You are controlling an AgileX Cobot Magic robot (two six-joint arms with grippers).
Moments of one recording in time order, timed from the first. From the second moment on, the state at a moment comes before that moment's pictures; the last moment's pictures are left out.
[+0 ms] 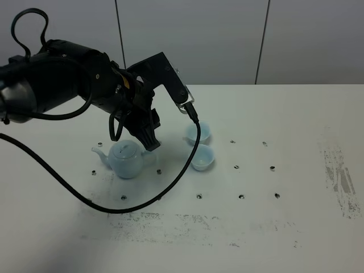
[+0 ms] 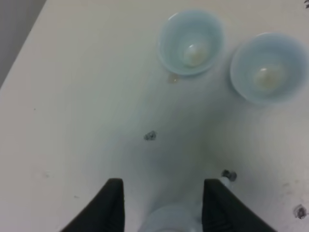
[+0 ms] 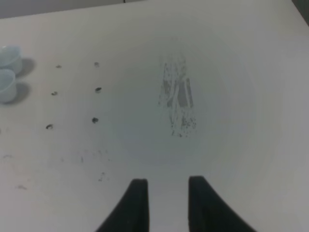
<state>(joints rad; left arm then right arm) -0.48 1.89 -1.47 -0.03 0.56 0.71 -0.10 -0.01 -0.52 0.12 1.12 -0.02</state>
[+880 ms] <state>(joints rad) -0.48 2.05 -1.47 -0.14 0.57 0.76 -0.10 -0.01 -0.52 0.12 1.12 -0.02</state>
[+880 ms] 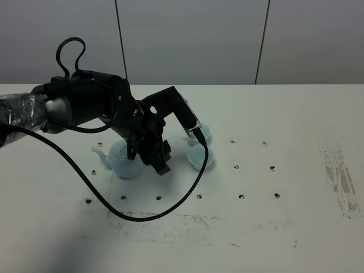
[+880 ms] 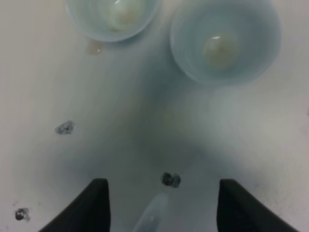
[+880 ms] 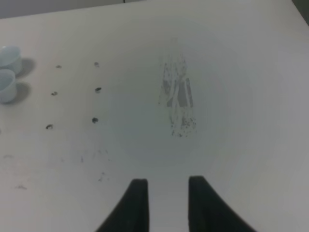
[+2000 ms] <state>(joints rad) -0.49 2.07 -1.47 -0.19 0.86 0.77 -0.10 -0.01 -0.52 0.12 1.12 -0.02</state>
